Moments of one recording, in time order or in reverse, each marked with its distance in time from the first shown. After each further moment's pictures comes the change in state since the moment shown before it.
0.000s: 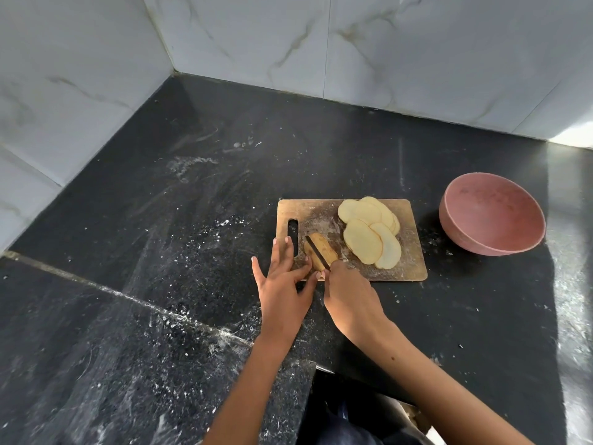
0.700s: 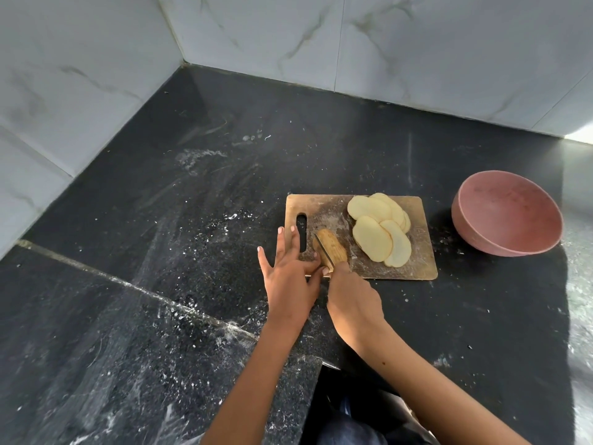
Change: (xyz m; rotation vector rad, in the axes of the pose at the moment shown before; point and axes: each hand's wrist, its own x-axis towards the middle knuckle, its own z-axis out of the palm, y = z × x) left_hand 0.011 0.015 -0.019 0.081 -0.164 -0.082; right_hand 0.002 -0.008 0.011 -0.025 -0.030 0.088
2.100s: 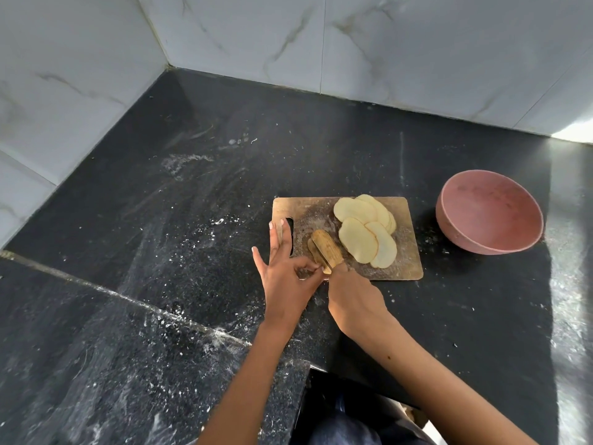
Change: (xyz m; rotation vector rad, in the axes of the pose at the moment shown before) left_hand 0.010 0.005 0.021 -0.286 0.146 0.022; right_hand 0.005 0.014 -0.018 -0.139 -0.100 0.031
